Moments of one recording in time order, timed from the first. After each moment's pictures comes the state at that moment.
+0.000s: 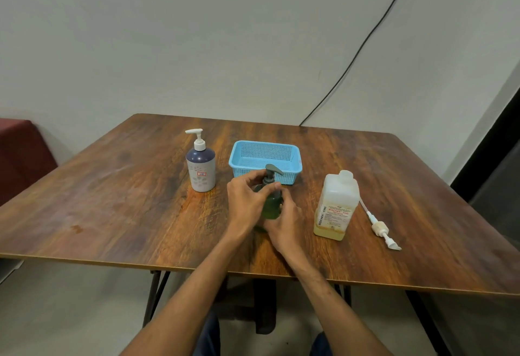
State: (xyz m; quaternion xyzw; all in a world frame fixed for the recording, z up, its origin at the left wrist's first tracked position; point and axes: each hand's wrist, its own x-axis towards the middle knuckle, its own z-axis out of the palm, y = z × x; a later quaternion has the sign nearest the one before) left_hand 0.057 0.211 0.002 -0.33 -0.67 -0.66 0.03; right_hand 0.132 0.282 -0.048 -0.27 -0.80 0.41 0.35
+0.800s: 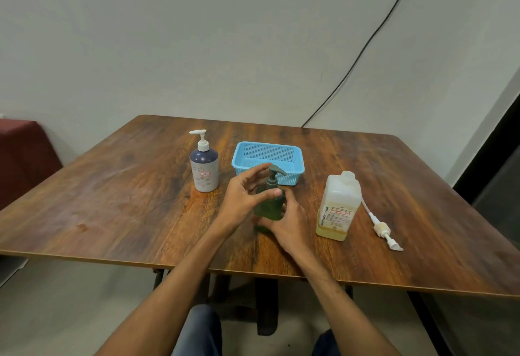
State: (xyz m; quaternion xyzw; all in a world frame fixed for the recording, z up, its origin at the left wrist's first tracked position) left_hand 0.036 0.190 0.004 -0.39 -0.61 -0.67 -0.16; right_hand 0.141 0.290 -0.040 -0.23 -0.81 0.45 0.29
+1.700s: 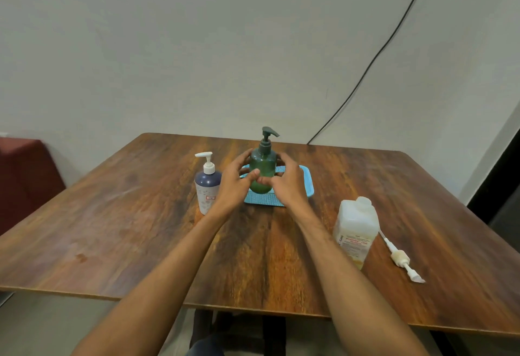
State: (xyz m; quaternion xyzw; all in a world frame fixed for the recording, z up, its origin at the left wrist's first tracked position) left_hand -0.047 0.220 0.037 -0.38 -0.68 -0.63 -0.05; right_hand 0.035 0.333 0.045 -0.22 -0.78 0.47 0.35
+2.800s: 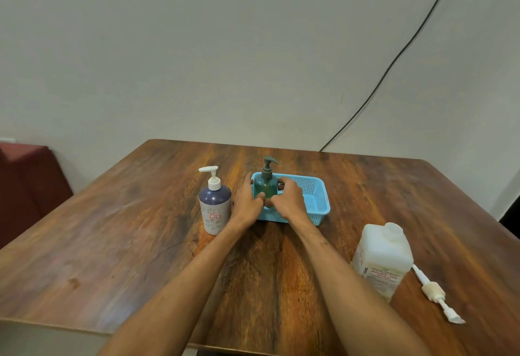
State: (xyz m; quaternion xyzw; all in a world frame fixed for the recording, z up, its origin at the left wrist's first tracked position) left_hand -0.089 0.264 -0.004 -0.31 -0.78 -0.54 -0.08; right_hand -0.021 0.365 0.011 -0.31 -0.82 0.43 0.22
